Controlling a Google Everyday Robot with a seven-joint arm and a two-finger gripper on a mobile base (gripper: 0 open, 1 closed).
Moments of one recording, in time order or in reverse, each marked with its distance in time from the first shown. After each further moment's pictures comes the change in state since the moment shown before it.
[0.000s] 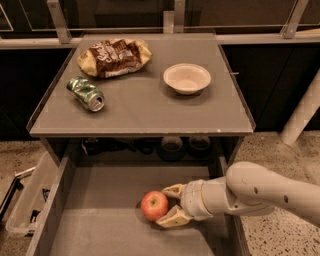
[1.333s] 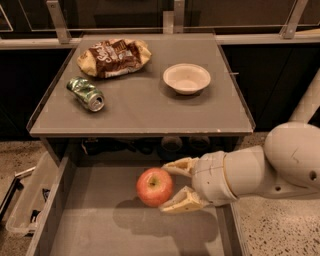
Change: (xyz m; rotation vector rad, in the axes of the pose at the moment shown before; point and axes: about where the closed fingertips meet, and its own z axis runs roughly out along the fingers) arm -0.126 0.025 -0.123 0.056 -0.034 -0.154
